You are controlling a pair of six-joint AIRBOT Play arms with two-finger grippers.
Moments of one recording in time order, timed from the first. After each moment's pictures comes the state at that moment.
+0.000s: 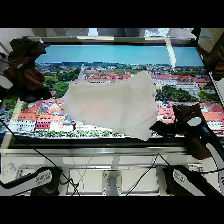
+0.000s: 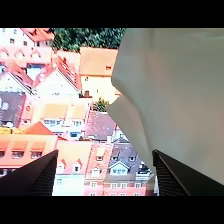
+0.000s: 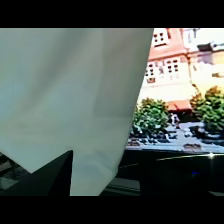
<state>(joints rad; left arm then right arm) 0.26 -1.26 1.12 1.25 -1.07 -1.31 -0.22 -1.03 0.44 -0.89 0.99 1.29</state>
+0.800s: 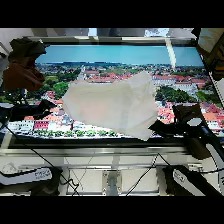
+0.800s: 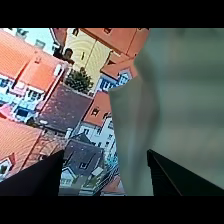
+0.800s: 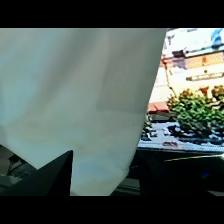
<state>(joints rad) 0.49 -1.41 0.83 0.72 -0.95 -1.12 -0.22 -1.03 0.43 -0.85 1.00 1.28</state>
